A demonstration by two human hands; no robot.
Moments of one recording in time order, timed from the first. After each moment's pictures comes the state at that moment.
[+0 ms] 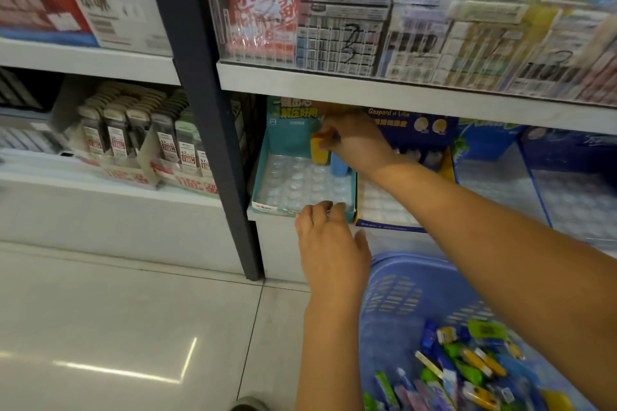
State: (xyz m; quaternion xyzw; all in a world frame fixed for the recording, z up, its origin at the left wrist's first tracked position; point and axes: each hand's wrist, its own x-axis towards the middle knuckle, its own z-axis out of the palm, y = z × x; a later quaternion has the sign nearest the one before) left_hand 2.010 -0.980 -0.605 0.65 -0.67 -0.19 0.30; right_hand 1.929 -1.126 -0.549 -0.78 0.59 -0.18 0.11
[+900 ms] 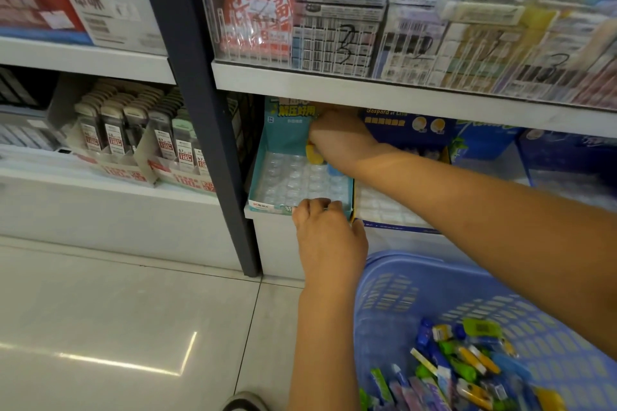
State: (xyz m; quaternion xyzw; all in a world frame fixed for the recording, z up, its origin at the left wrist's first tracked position) left_hand 2.009 -0.988 -0.593 0.66 -0.66 -0.23 0.27; right_hand 1.950 -1.121 -0.535 -0.82 0.57 -0.05 -0.05
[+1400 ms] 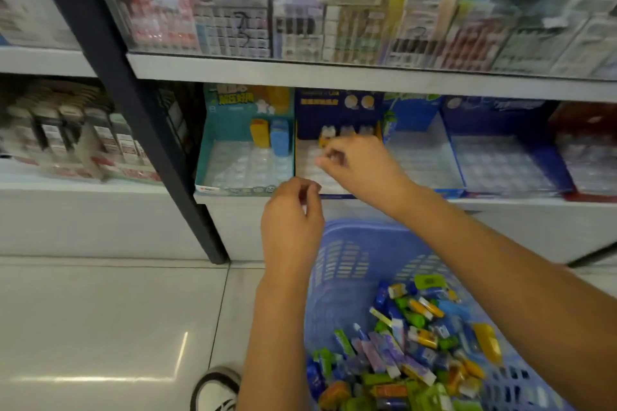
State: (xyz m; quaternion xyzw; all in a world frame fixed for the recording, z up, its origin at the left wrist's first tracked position) left_hand 1.988 -0.953 -0.583 0.58 -0.63 -0.25 0.45; right_hand 1.854 -1.003 -0.540 -0.75 0.63 -0.20 0.08
